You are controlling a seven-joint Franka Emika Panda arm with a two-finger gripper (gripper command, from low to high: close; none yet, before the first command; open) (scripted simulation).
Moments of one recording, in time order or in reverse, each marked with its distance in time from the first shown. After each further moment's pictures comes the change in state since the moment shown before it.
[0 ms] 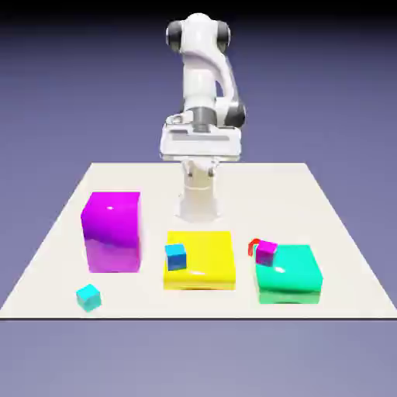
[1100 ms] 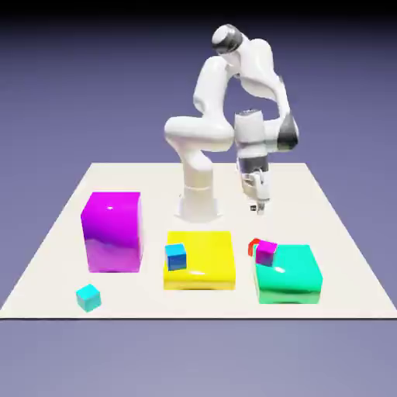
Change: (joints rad) arm -0.426 -0.176 1.196 -0.083 1.250 -0.475 1.298
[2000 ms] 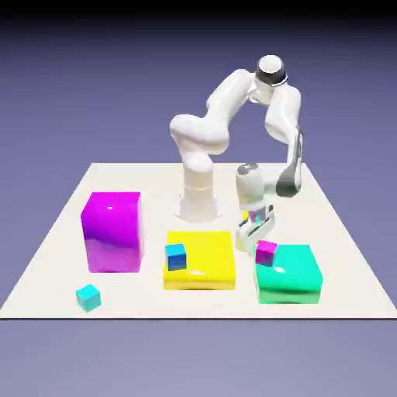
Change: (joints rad) arm -0.357 -0.178 0.690 0.069 0.664 -0.218 0.340
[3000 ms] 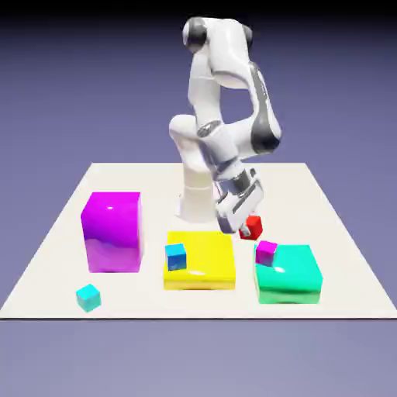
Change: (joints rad) arm -0.040 0.839 -1.020 0.389 -1.204 0.119 -0.007
